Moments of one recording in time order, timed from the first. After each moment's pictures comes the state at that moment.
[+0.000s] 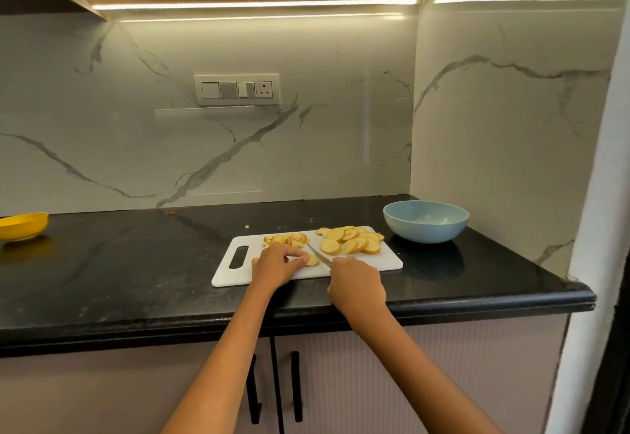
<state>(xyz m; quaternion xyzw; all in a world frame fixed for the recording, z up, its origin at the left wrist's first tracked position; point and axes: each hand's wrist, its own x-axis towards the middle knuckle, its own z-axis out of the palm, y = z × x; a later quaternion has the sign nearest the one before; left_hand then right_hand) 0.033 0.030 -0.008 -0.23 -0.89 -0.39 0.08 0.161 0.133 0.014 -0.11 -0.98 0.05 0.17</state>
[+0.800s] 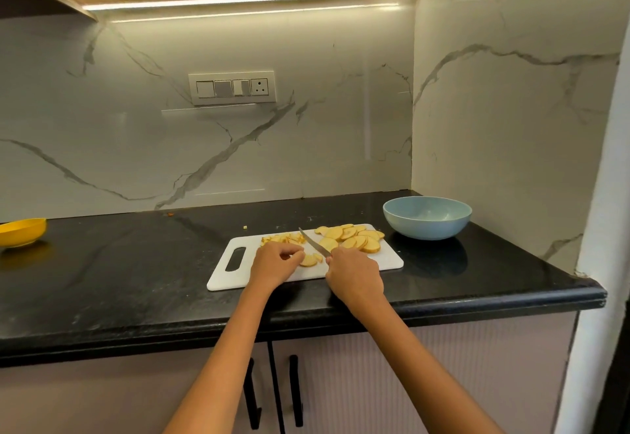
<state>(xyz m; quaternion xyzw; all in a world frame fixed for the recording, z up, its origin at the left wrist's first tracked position) 0.033 0.035 -0.004 -0.23 -0.87 -0.43 0.13 0.134 0.148 0.011 -0.13 -0.96 0.14 0.18</state>
